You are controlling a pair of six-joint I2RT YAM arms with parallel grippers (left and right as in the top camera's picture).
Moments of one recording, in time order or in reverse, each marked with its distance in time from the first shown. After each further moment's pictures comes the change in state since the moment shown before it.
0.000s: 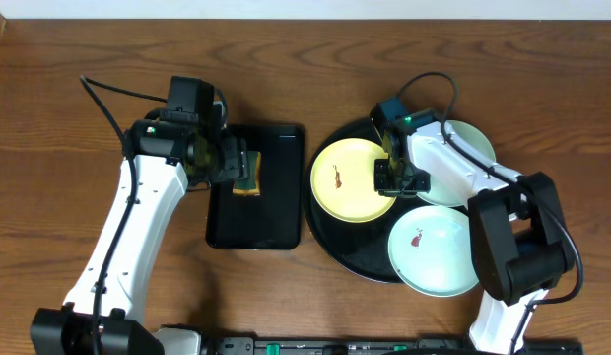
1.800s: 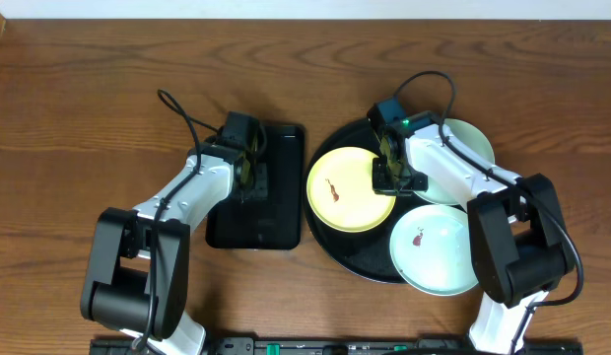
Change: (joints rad) left arm -0.108 0.270 -0.273 0.444 -0.082 -0.051; right arm 0.009 -0.009 -0.014 0.043 0.020 0.010
